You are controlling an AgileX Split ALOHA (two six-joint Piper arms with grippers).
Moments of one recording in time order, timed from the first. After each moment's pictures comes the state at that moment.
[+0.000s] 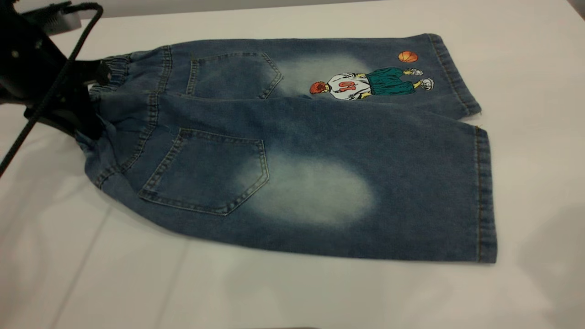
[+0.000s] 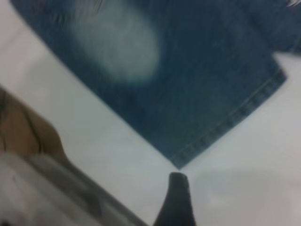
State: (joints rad) left arm 0.00 2.06 -1.13 -0.34 0.47 0.24; right arm 0.05 1.09 -0.70 0.50 0.87 -0.74
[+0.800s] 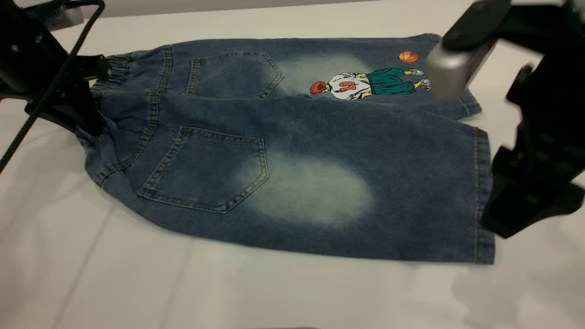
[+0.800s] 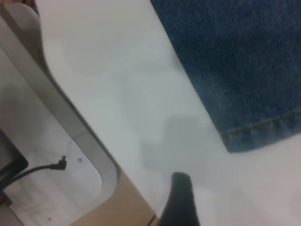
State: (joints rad) left arm 0.00 2.06 -1.14 -0.34 0.50 0.25; right arm 0.44 1.67 -0.71 0.28 0.59 -0.62
